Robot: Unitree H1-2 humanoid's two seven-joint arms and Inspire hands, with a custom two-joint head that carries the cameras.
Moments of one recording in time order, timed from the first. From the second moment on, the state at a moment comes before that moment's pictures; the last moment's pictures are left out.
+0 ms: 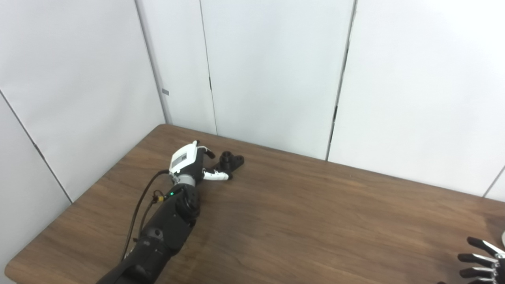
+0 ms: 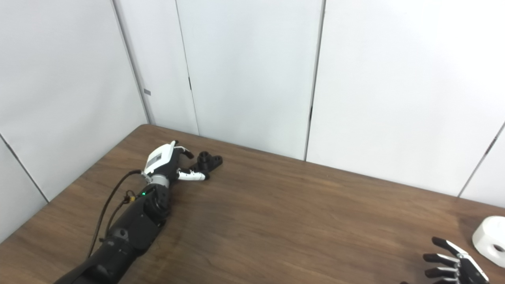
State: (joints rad) left arm -0.48 0.44 -0.03 0.54 0.55 0.31 0.20; right arm 0.02 -0.16 -0.02 -0.24 -0.34 0.03 -0.03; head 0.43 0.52
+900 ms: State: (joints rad) left arm -0.50 0.45 -0.08 0.63 0.51 0.22 0.28; right arm 0.02 -0.16 -0.02 -0.28 -0.34 0.07 -0.03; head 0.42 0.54
